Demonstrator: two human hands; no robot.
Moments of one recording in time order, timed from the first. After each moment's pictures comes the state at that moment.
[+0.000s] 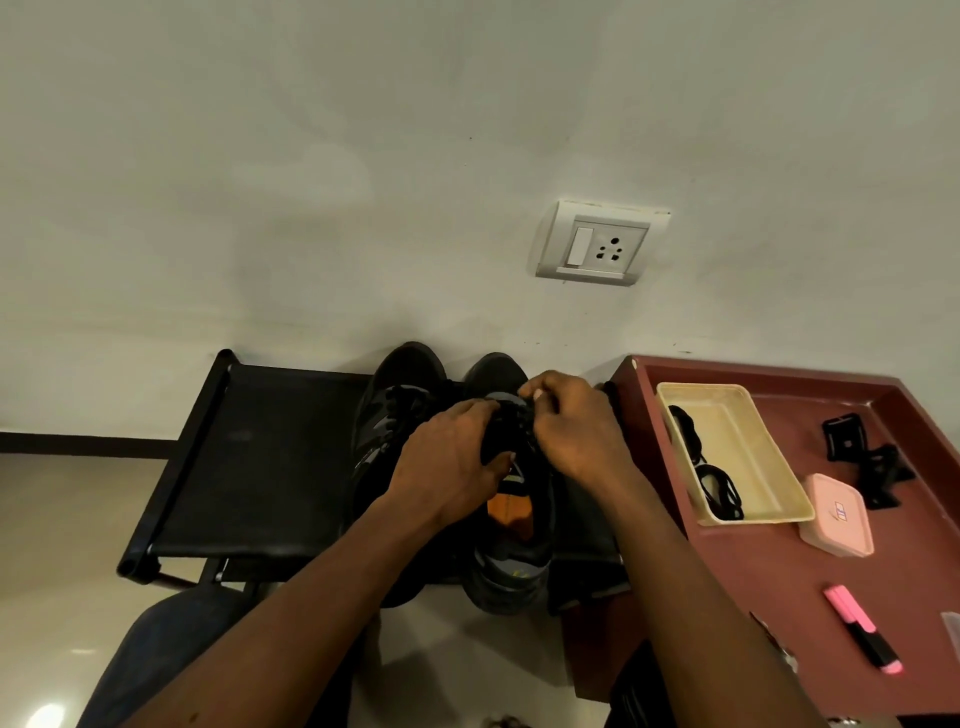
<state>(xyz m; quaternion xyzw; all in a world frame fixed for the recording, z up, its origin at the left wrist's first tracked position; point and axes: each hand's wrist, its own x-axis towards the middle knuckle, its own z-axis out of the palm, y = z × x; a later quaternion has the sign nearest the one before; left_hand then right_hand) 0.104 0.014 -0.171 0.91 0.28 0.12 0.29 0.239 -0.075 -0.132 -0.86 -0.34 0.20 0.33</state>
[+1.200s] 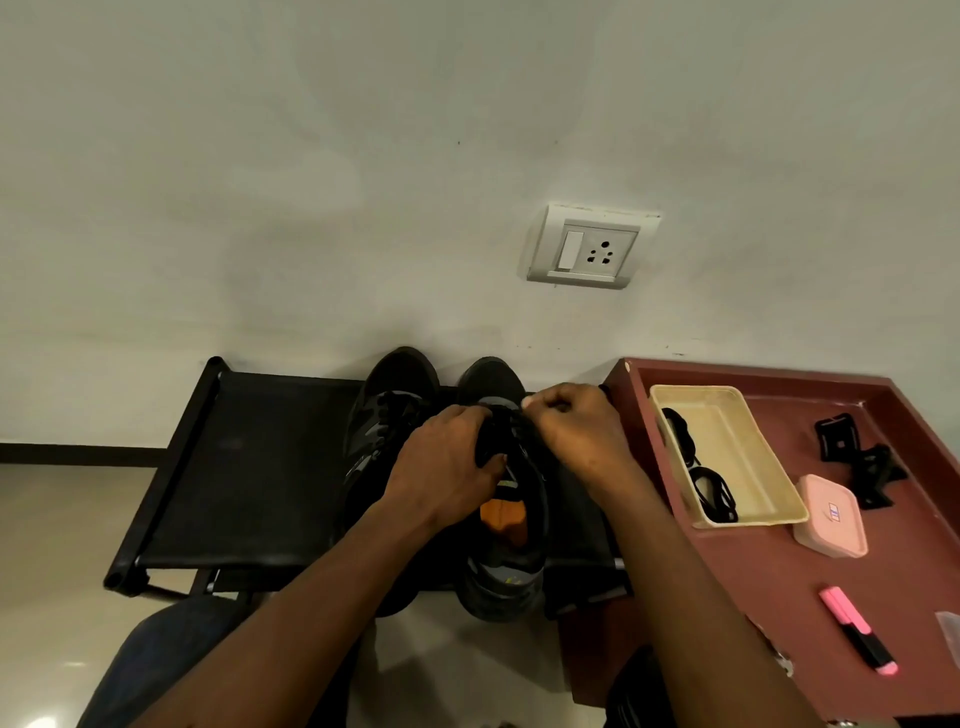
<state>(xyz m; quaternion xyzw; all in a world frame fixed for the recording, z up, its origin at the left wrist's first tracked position) 0.108 0.016 -0.177 0.90 0.29 0.11 0.31 0.245 -0.080 -0.133 -0.85 -0.23 0.25 0.40</state>
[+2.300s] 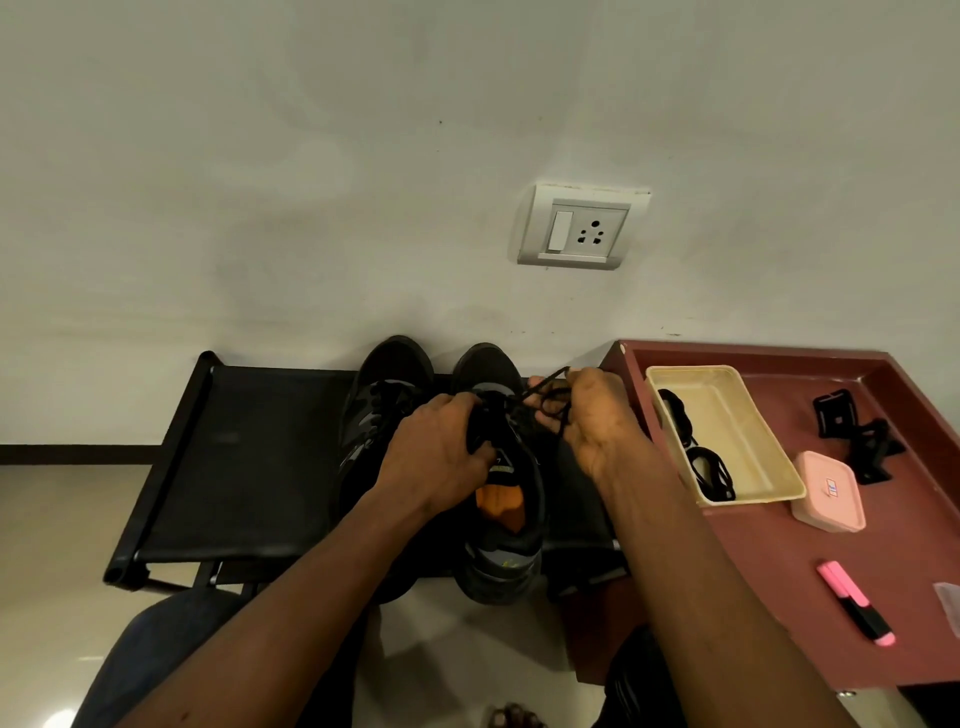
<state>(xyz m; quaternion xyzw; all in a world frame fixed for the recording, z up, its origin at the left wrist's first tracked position) 0.109 0.019 -0.180 0.90 0.31 0.10 0.29 0.248 -0.070 -0.125 -0.70 0.03 0.34 0.63</state>
